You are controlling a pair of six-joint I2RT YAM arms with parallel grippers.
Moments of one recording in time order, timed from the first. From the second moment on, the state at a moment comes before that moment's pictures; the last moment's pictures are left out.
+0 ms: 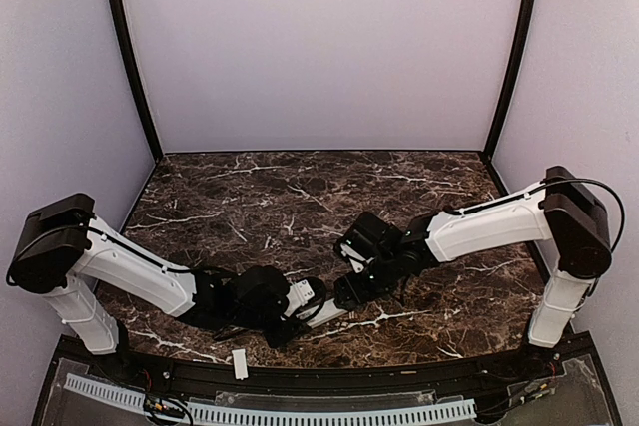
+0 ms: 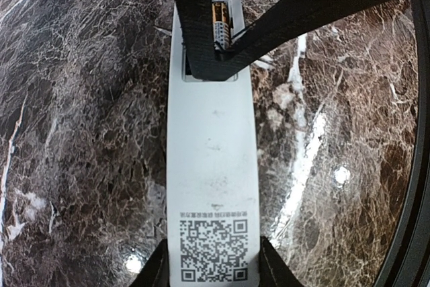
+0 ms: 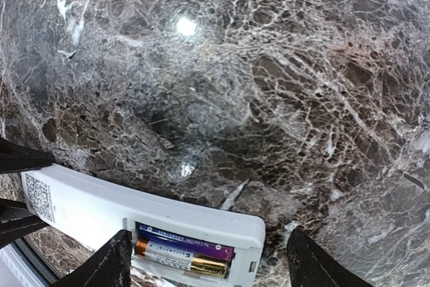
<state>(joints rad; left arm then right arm) -1.21 1.64 0.66 0.12 -0.06 -0.11 1.03 1.77 1.04 -0.42 -0.07 0.49</state>
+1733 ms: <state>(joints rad) -1.21 1.66 0.69 0.06 -0.06 -0.09 0.94 1.75 0.96 -0.26 -0.43 0.36</state>
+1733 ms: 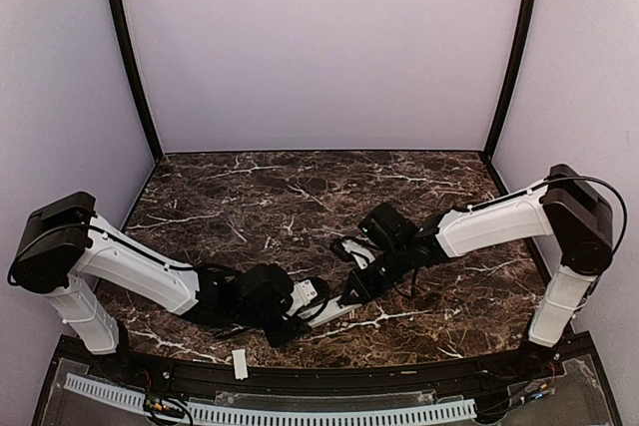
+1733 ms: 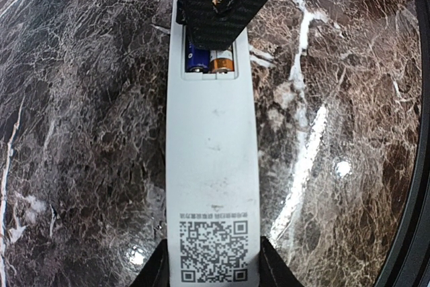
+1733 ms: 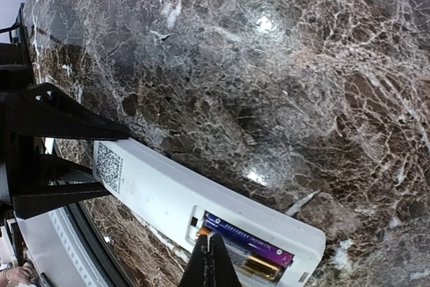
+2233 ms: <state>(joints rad) -1.21 1.66 0.70 0.06 -0.06 -0.09 0.94 1.76 0.94 -0.23 -0.41 0.37</state>
